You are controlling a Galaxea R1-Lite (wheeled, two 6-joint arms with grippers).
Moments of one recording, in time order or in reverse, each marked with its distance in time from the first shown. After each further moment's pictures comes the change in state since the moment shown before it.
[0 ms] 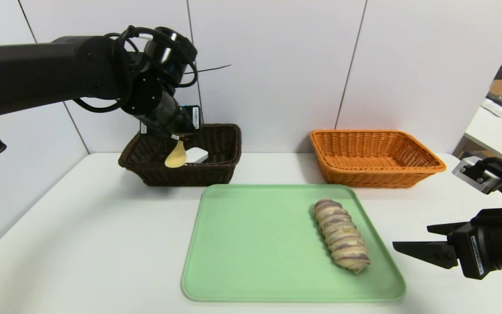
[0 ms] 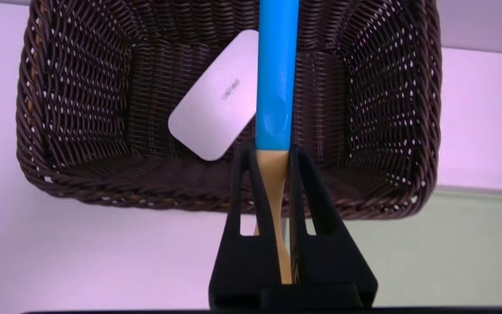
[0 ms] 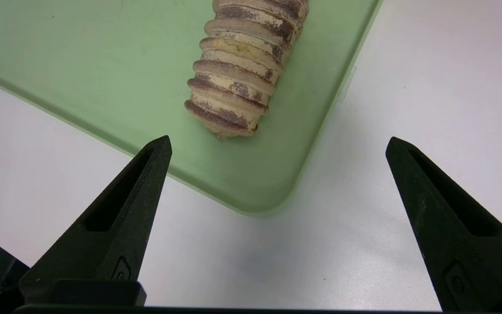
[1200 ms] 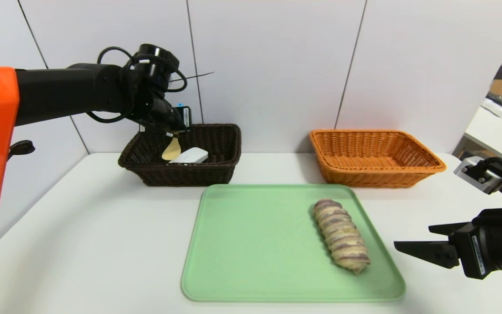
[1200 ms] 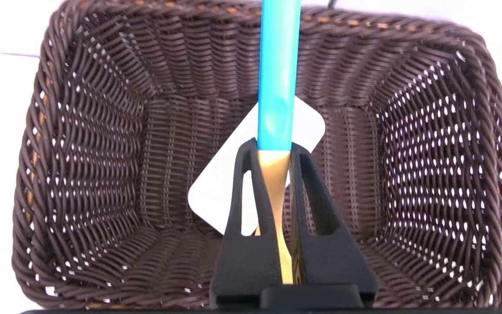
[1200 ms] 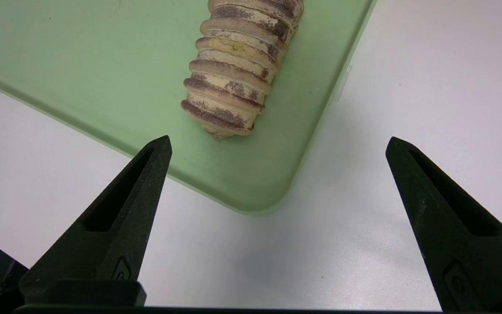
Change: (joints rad) left arm 0.129 0.100 -0.004 -0.183 -0.104 0.094; right arm -0.003 -0.004 0.000 0.003 -0.001 0.001
